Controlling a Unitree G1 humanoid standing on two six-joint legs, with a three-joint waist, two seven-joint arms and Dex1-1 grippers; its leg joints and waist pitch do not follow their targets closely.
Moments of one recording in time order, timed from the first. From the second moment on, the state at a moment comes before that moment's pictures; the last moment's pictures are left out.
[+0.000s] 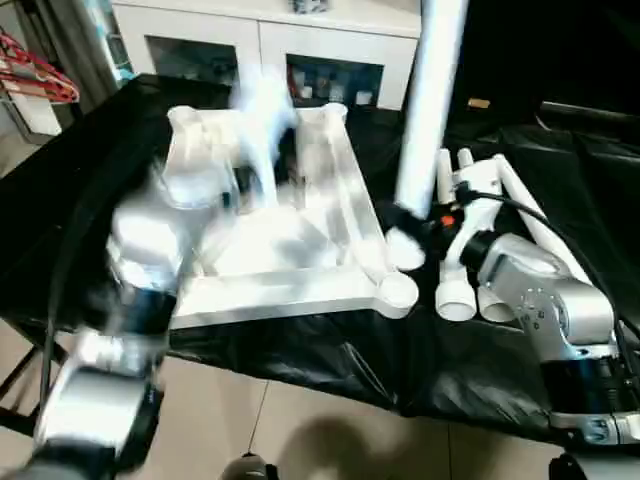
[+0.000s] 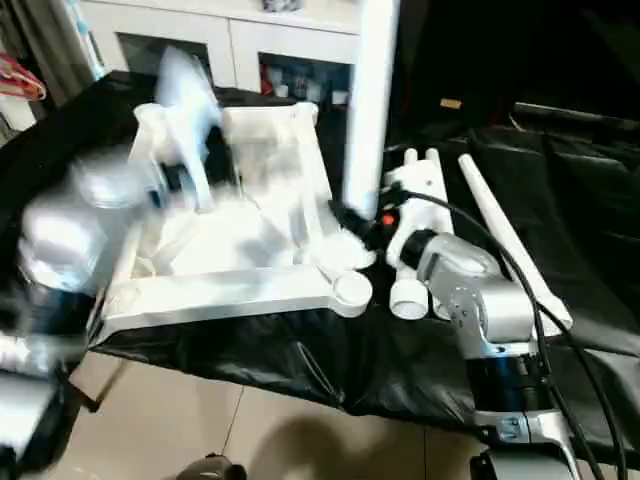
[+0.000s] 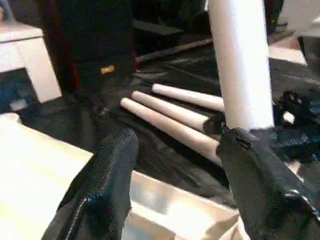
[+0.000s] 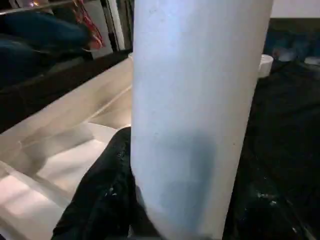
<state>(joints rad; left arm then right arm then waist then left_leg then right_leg) -0.78 0.25 -0.10 0.27 -0.31 0.50 -0.63 -0.48 -0.29 -0.03 0.12 0.42 0.52 0.55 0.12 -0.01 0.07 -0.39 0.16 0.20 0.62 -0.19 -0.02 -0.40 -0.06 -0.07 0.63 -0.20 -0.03</state>
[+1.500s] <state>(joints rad) -0.66 0.37 -0.37 0.35 -0.17 0.34 -0.95 -0.49 -0.28 -0.01 0.16 0.36 0.50 0.54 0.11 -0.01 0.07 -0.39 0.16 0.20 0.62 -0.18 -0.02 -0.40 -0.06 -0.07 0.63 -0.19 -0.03</state>
